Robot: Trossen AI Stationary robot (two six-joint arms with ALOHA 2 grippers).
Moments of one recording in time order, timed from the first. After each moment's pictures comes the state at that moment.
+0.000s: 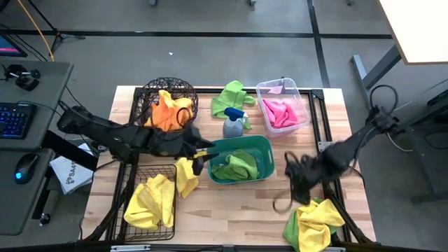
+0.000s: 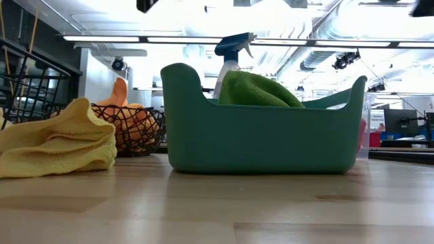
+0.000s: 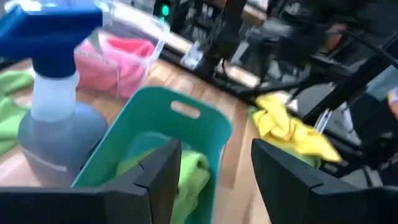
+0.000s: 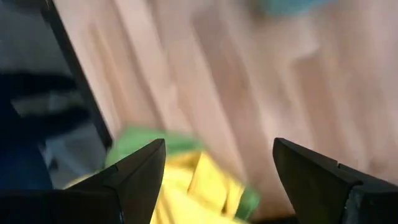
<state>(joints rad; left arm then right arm) -0.27 1.29 1.12 -0.26 -0.39 -0.56 0.64 1.28 1.20 -1.19 -0.01 1.01</state>
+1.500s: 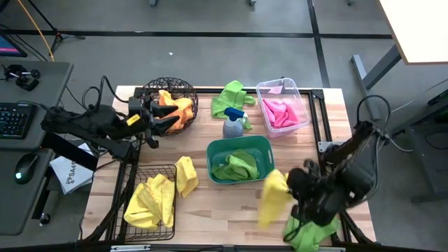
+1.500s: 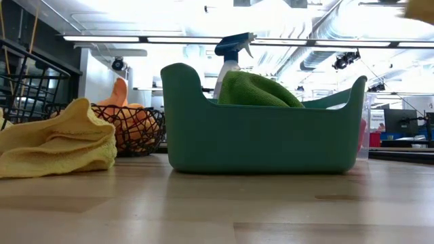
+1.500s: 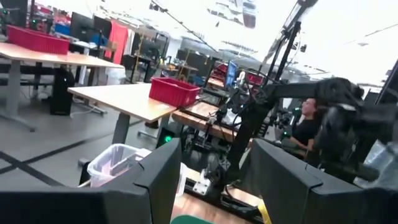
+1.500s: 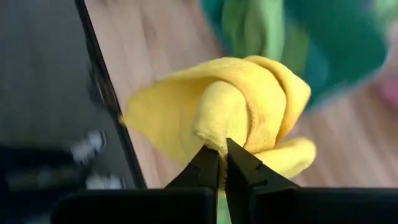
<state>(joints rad) -0.26 0.78 0.92 0.02 -0.57 -0.21 0.81 1.62 1.93 -1.55 0.39 1.17</state>
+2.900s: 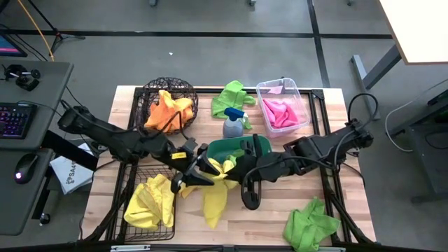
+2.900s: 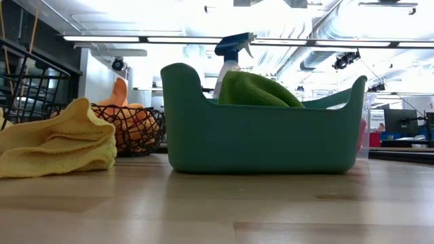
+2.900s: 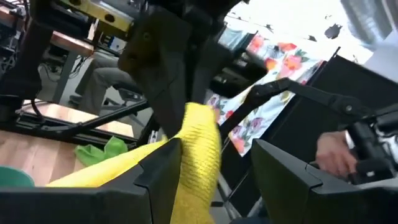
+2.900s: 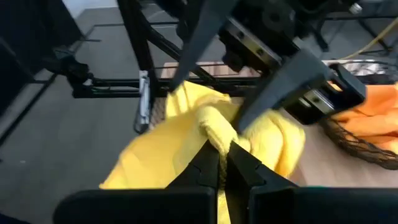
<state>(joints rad) -0.33 1.30 1.04 0.30 0.10 -0.53 0.44 1.72 1.93 -0.71 0.29 0.23</state>
